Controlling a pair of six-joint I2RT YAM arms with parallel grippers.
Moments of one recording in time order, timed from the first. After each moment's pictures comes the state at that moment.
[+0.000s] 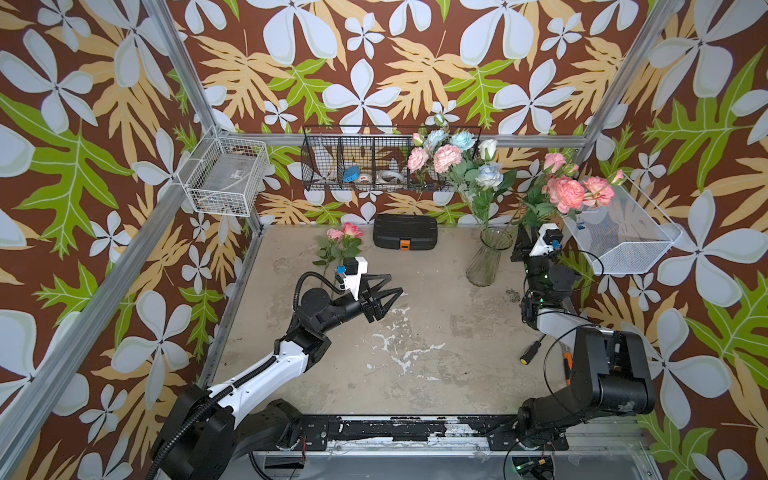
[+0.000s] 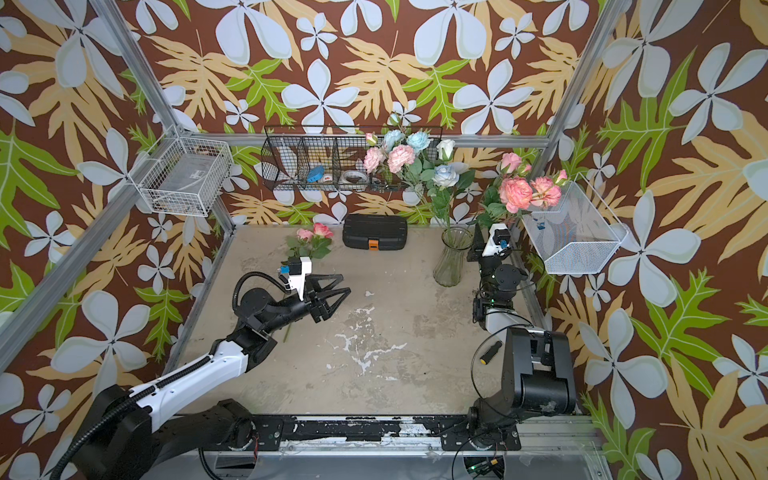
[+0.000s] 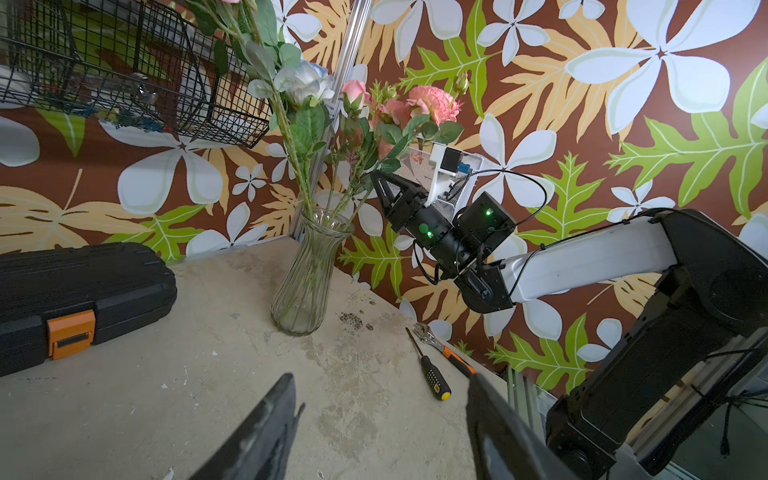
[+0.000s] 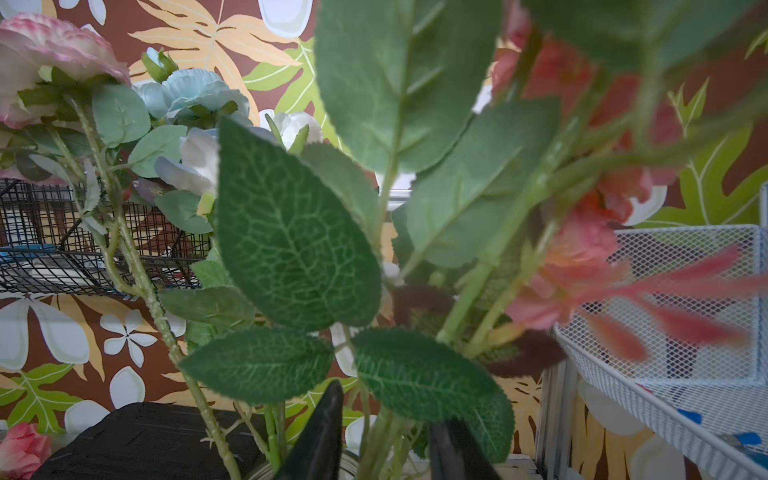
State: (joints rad) left arm -0.53 1.13 0.57 0.73 0.53 -0.46; right arm -0.13 1.53 0.70 1.19 -0.16 0.01
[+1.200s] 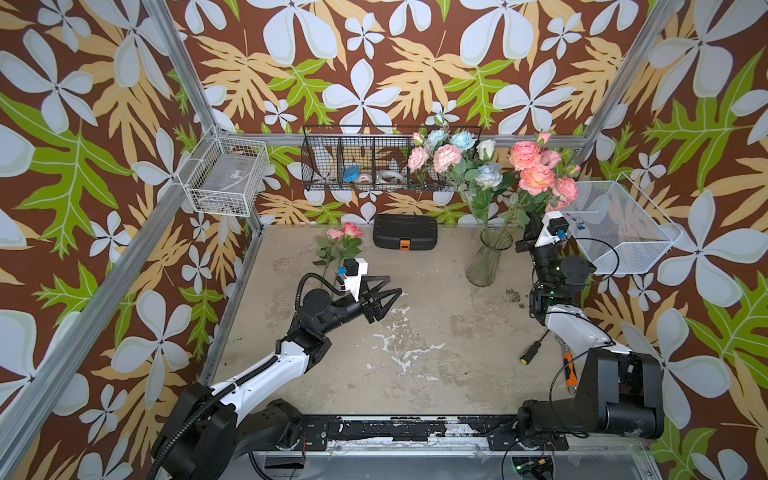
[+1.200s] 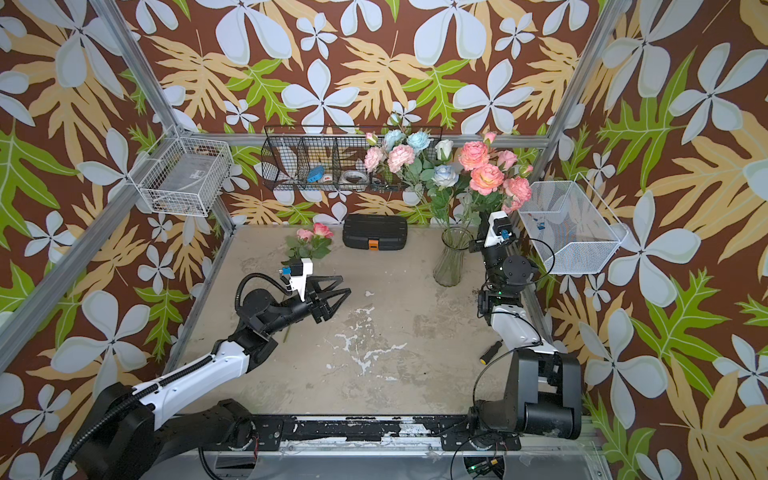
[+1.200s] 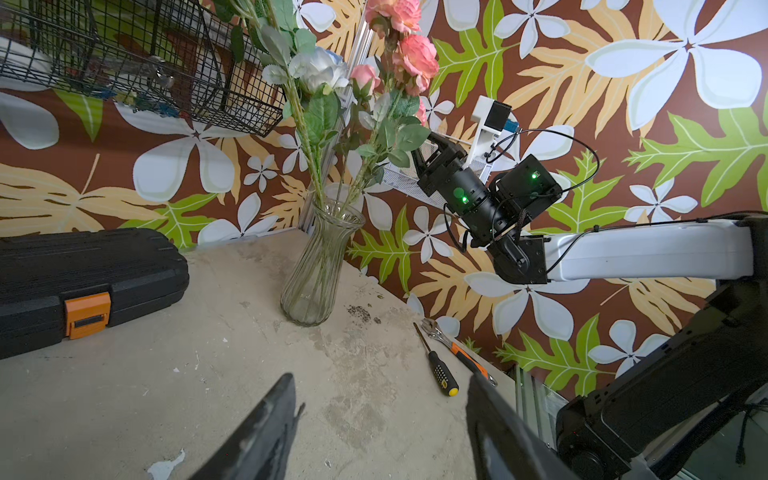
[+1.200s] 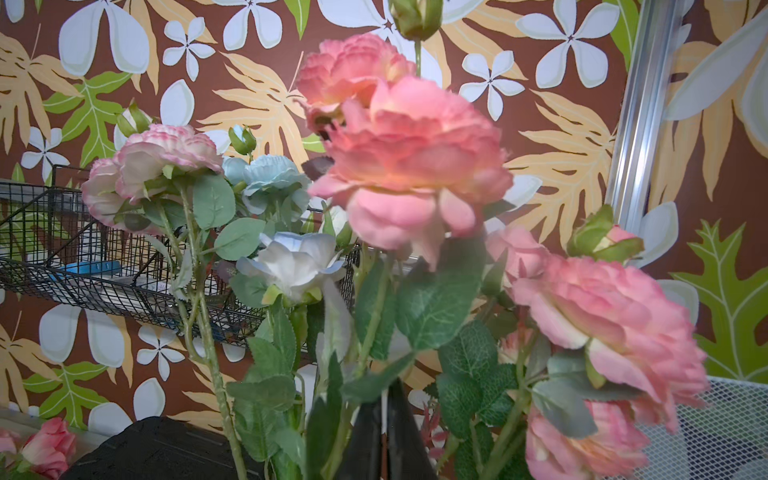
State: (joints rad) left arm -0.53 1.14 0.55 0.73 0.51 -0.46; right arm -0.13 1.40 0.80 1.03 -0.27 -0.06
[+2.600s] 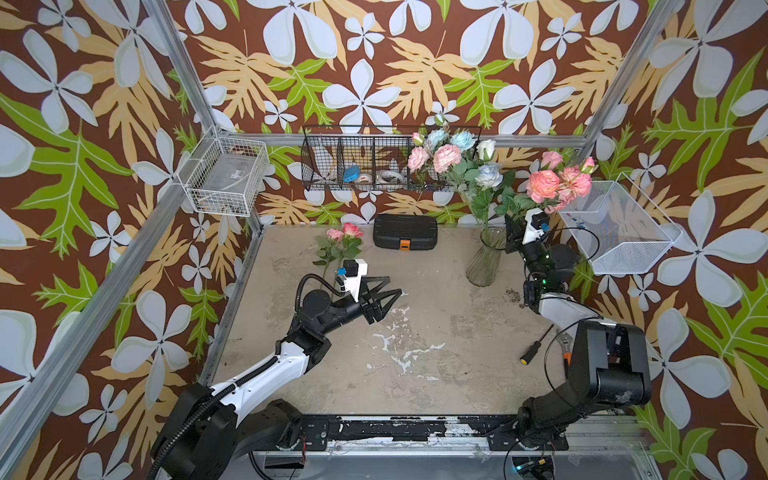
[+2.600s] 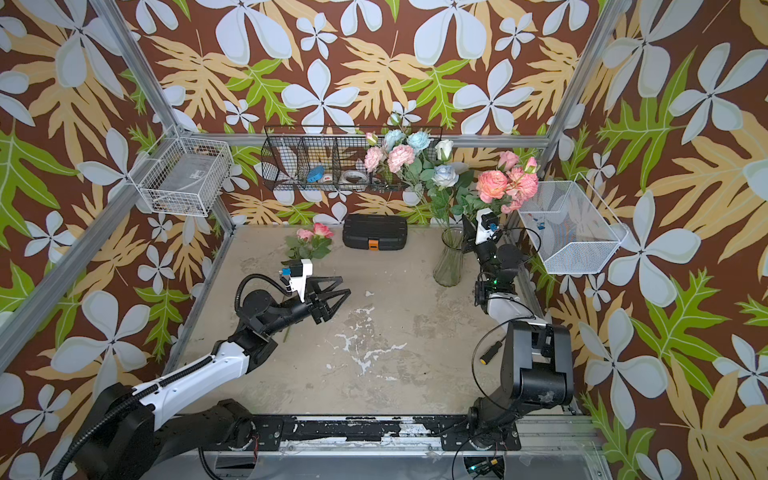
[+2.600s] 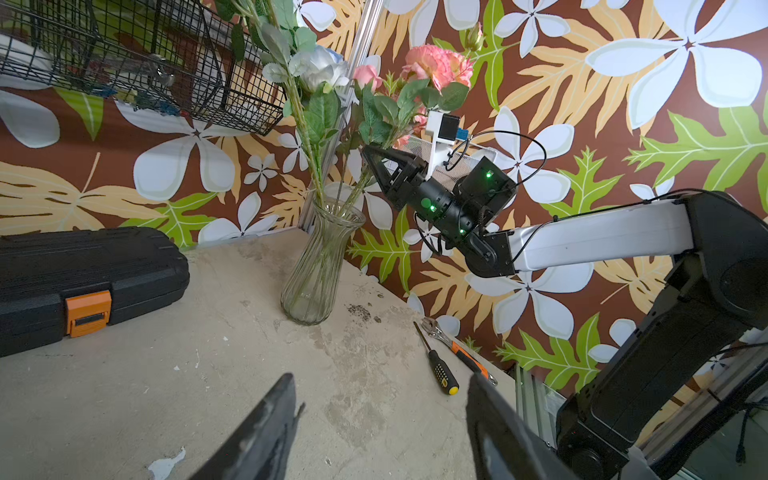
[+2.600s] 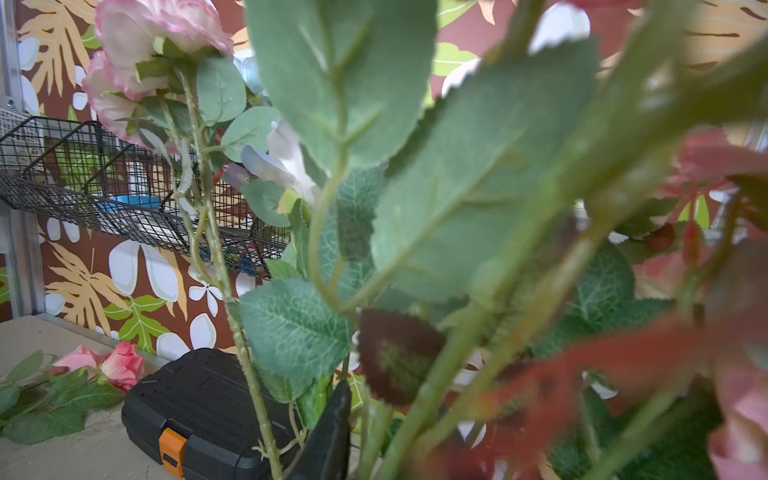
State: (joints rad) left arm -0.53 1.14 0.55 0.73 0.51 -0.46; right arm -0.13 1.57 0.89 0.99 -0.40 -0.05
